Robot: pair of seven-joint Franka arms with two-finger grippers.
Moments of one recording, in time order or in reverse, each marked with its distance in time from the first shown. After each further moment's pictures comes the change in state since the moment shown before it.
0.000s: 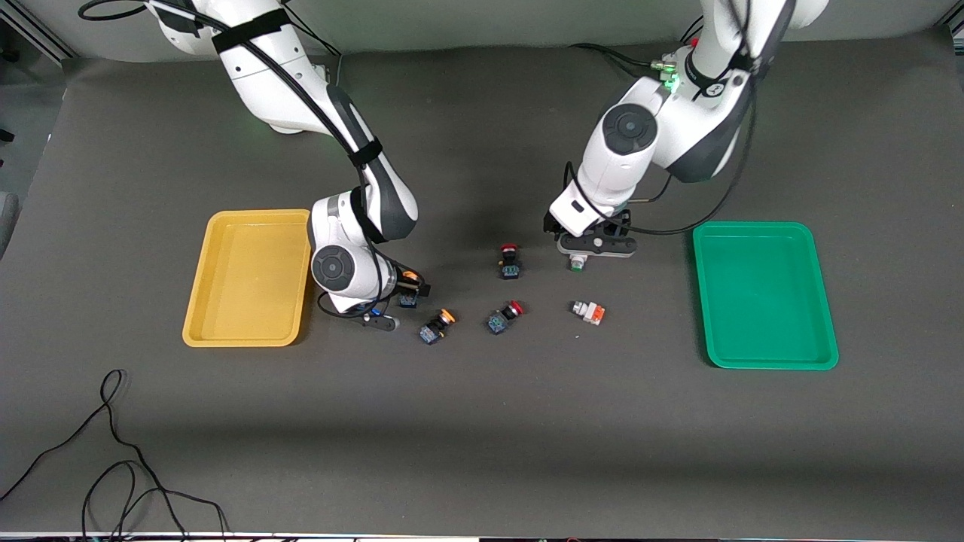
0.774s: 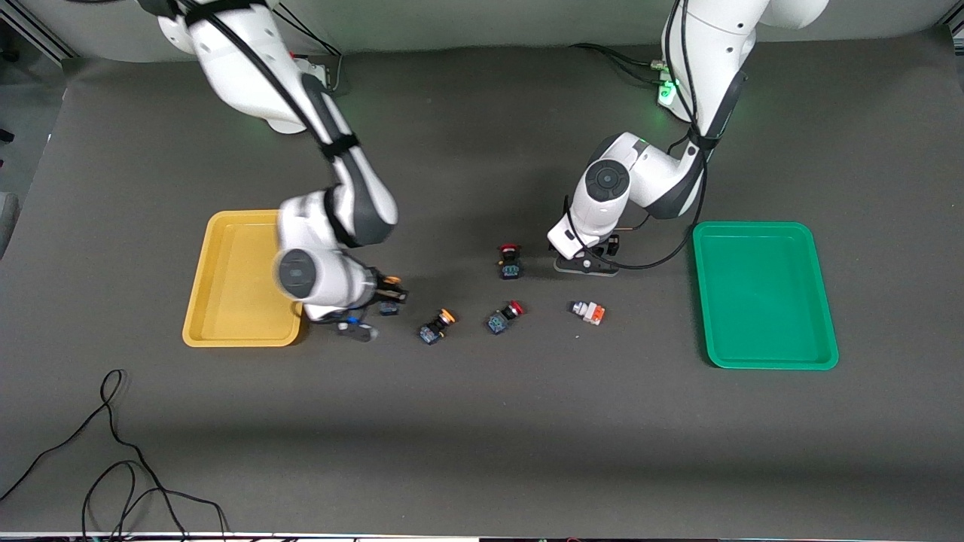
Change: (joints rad) left arm -0.001 0.231 0.005 -0.043 0.037 0.212 0.007; right arm -0.013 -0.132 -0.131 0.086 0.017 -0.226 -0.002
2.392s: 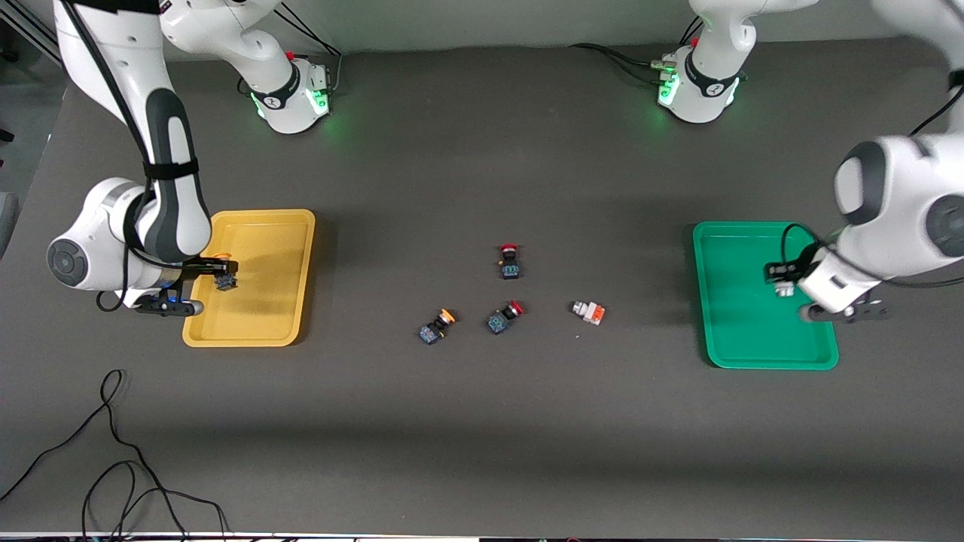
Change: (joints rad) left arm 0.625 -0.171 0.036 0.205 0.022 -0.492 0.520; right arm -0.056 -0.036 -0.461 -0.361 -0.081 0.024 -0.833
